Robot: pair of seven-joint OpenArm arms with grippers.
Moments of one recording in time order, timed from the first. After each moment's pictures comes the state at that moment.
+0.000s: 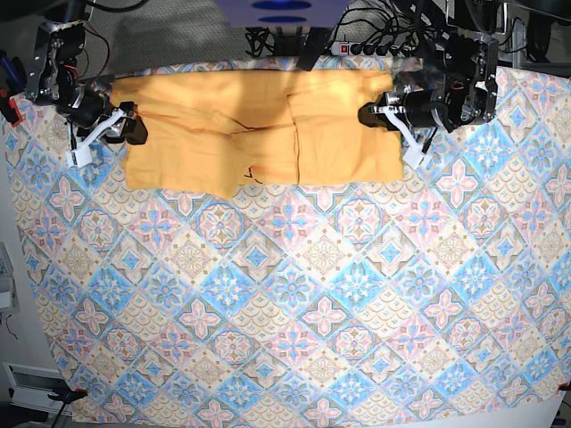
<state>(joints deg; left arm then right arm) 15.0 -16.9 -3.4 79.3 -53.0 -21.3 62.1 -18.8 20.9 21.3 72.1 42.4 34.3 -42.8</state>
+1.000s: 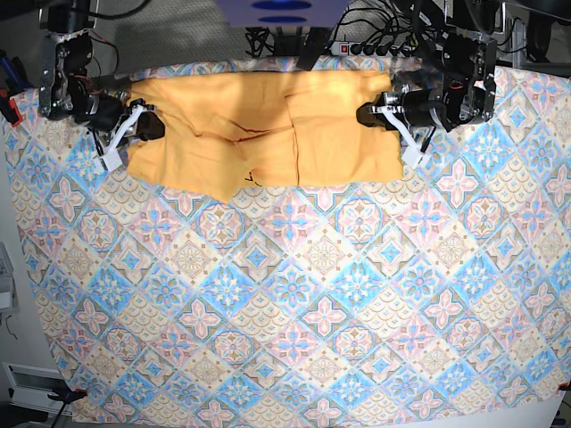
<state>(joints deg) 15.0 -16.7 -3.4 79.3 -53.1 -21.3 62.1 -15.1 22.3 13.2 71.9 44.4 39.6 -47.8</state>
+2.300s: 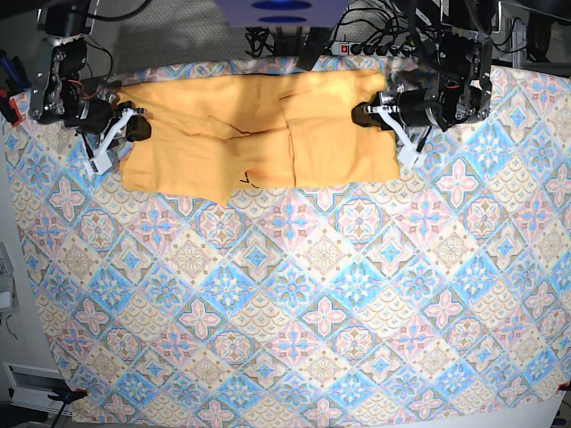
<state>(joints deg) 15.0 -15.6 -3.4 79.3 -53.0 -21.3 61.9 -14.2 21.6 18.1 72.0 39.7 39.7 -51.8</state>
